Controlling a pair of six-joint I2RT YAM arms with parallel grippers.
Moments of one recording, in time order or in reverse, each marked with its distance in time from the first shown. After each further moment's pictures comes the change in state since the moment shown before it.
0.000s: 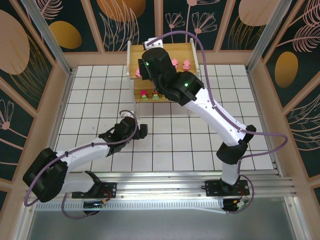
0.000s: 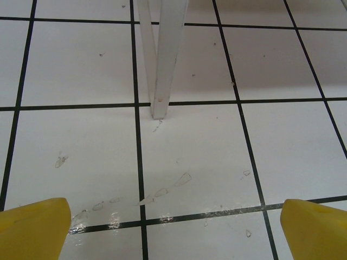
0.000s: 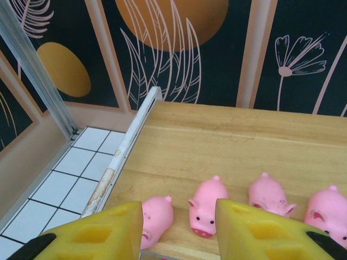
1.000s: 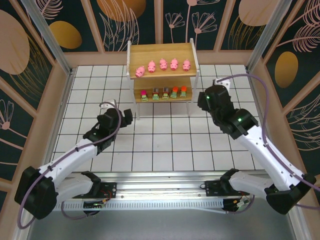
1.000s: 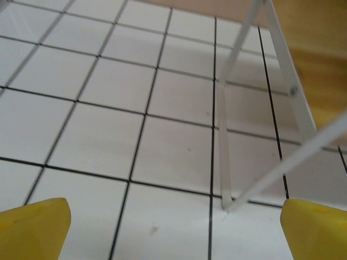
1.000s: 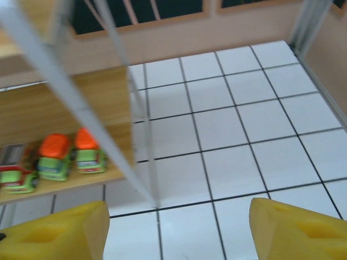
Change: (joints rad) left arm 0.181 -0.199 0.047 -0.055 -0.143 0.031; right arm -0.380 -0.802 -1.107 0.040 -0.047 0.196
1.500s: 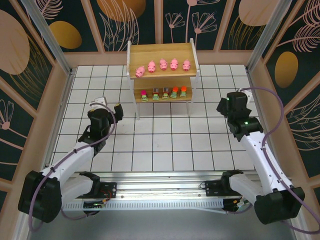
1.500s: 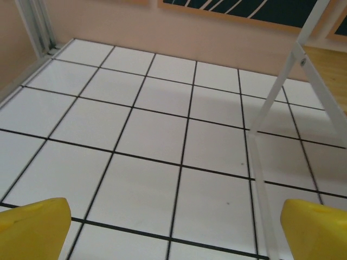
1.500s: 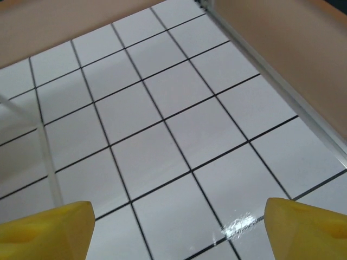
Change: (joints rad) left arm 0.176 -0.003 -0.143 0.343 0.051 0.216; right arm -0.421 -0.070 -0.286 0.163 -0.134 -0.016
